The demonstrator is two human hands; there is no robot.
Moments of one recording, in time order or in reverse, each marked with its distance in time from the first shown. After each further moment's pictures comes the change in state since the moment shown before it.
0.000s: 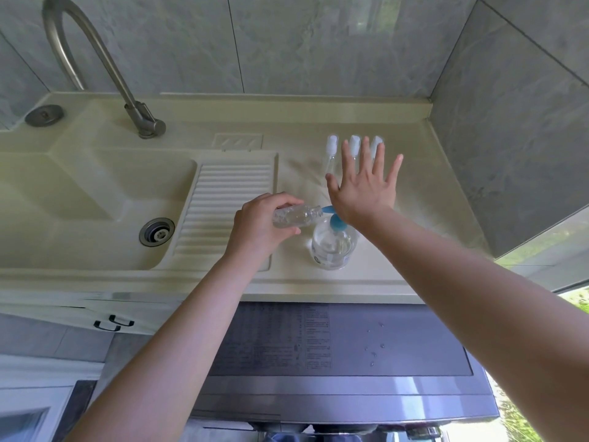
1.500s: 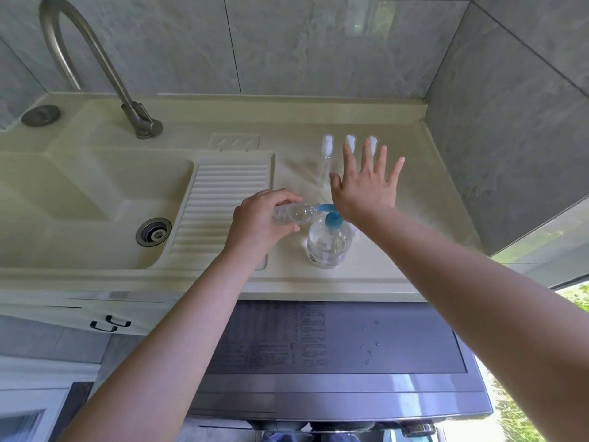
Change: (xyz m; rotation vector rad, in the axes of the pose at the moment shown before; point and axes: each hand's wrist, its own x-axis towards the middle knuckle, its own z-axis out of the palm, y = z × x) left_hand 0.001 0.009 0.000 0.026 -0.003 0.044; right_hand -0.003 0.008 -0.006 0.017 -0.008 0.009
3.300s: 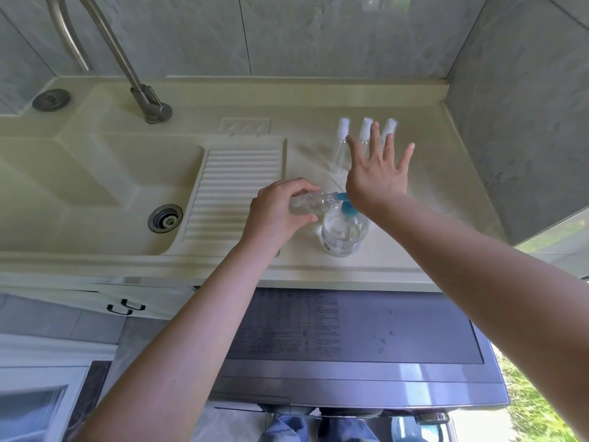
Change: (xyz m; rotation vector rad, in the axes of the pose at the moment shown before) left_hand -0.004 0.000 0.005 -0.053 -0.012 -0.045; right_hand -0.002 -0.011 0.003 -0.057 0.006 -0.053
